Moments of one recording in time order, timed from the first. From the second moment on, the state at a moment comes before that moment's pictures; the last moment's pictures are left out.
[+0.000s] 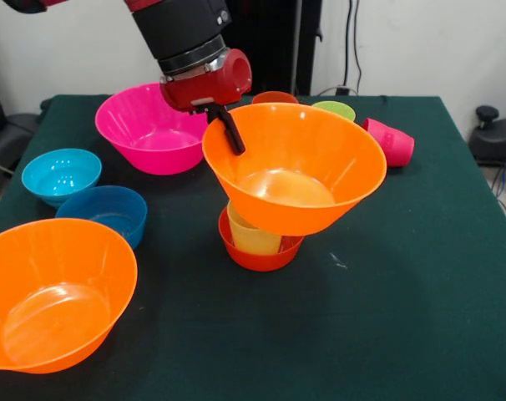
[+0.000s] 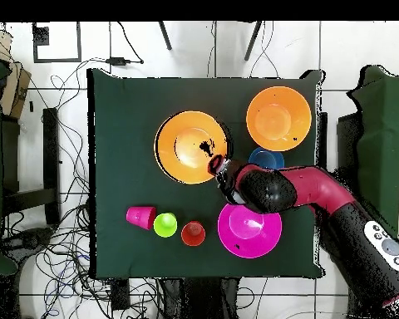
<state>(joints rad) -1.11 -0.52 0.96 1.86 -0.65 0.56 2.33</state>
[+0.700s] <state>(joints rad) -1.12 -0.53 0.96 1.85 -0.65 0.56 2.33</state>
